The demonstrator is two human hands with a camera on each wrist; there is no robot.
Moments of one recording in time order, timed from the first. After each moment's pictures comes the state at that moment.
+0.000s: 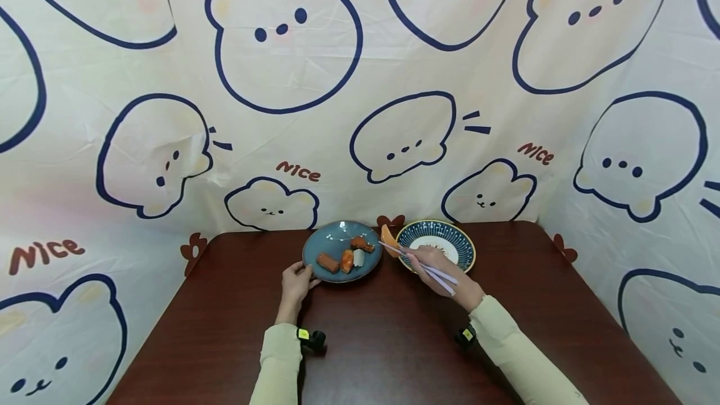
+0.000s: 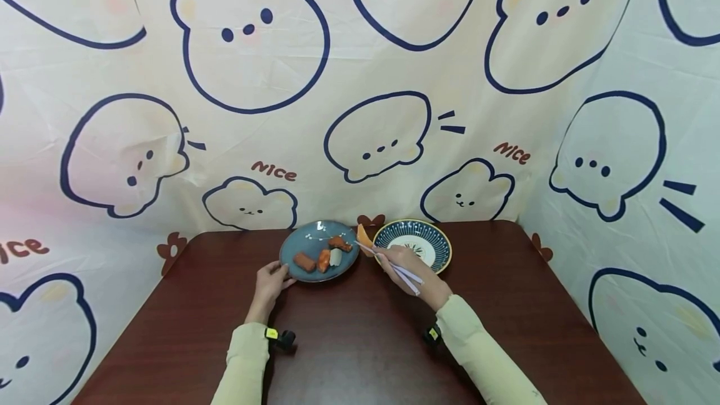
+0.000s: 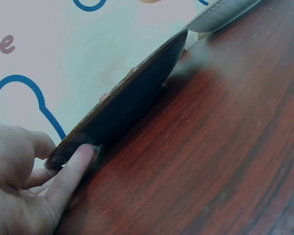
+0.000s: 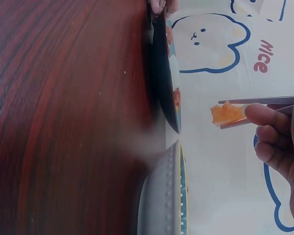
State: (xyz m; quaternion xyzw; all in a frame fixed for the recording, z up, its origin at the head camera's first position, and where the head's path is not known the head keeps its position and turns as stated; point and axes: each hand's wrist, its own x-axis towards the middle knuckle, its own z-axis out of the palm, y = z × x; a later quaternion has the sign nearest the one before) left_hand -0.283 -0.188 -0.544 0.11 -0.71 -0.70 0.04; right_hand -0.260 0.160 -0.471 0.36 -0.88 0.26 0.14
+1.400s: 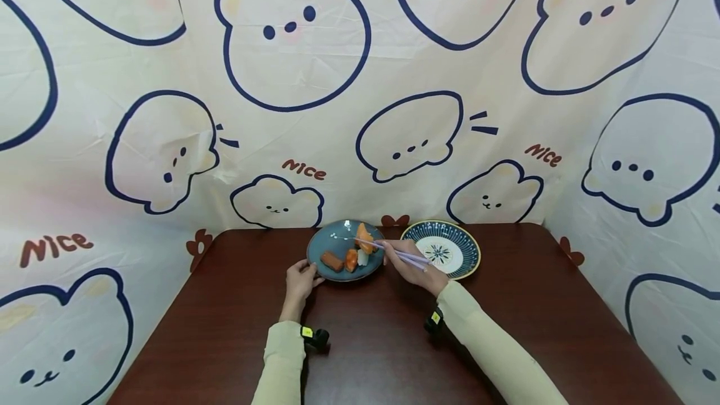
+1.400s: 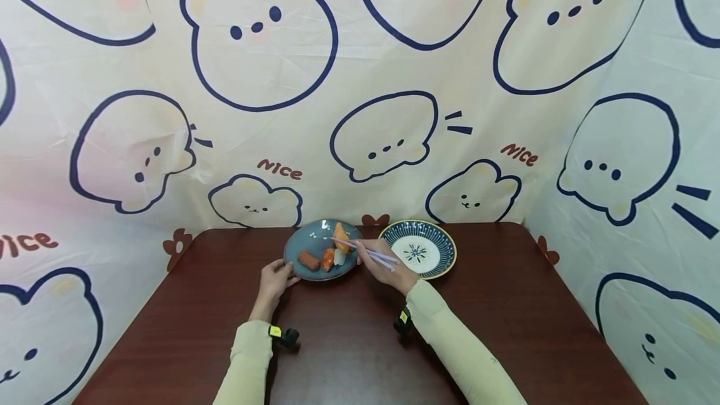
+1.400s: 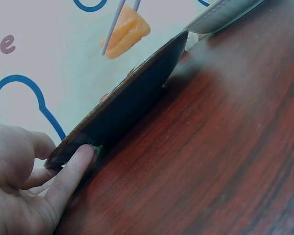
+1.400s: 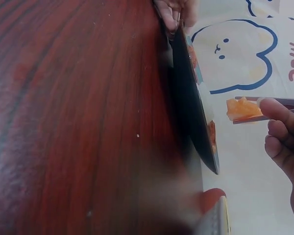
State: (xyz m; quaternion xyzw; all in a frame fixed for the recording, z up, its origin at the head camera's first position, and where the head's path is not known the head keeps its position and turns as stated) left_hand -0.286 -0.190 -0.549 0.11 -0.71 -0.69 0.04; right_hand -0.311 0.105 -0.495 0.36 -0.82 0.43 0.06
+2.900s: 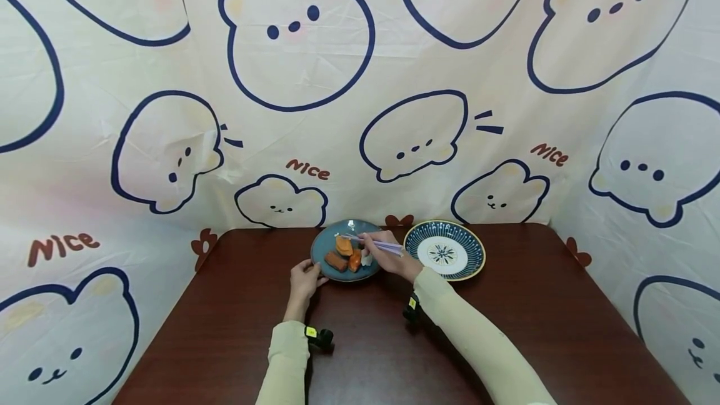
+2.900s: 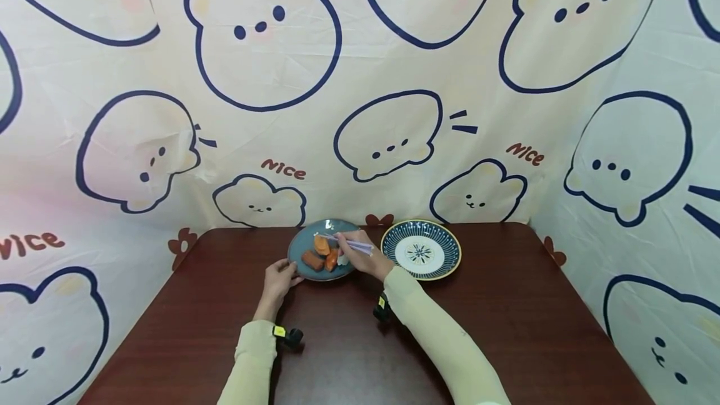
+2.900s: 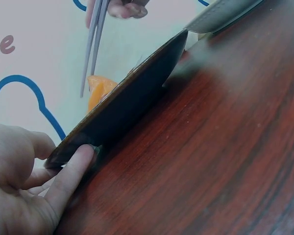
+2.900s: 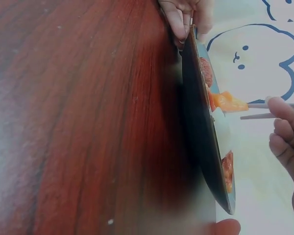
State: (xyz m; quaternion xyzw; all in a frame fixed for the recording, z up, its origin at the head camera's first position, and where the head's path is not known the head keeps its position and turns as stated) left_hand -0.284 -0.188 -0.545 0.11 -0.70 -0.70 0.04; right_hand -0.341 0.052 -0.495 0.35 -0.80 0.48 0.01
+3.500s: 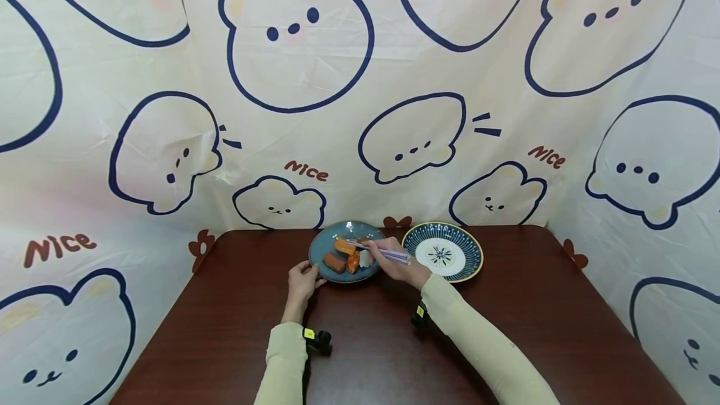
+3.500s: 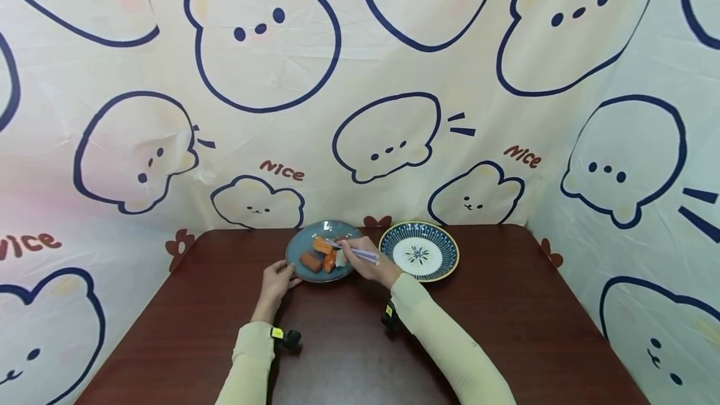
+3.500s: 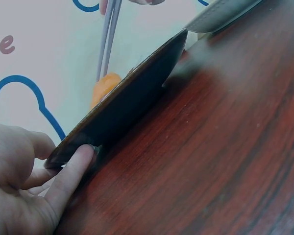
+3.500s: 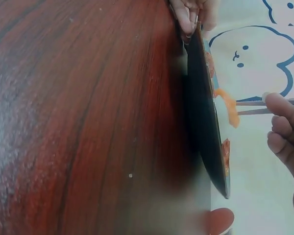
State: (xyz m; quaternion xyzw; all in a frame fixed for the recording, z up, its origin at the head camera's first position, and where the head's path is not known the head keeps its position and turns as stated) left_hand -0.287 -0.189 -0.549 0.11 -0.70 -0.70 0.04; right_hand -0.330 0.068 -0.493 0.37 -0.82 0.43 0.02
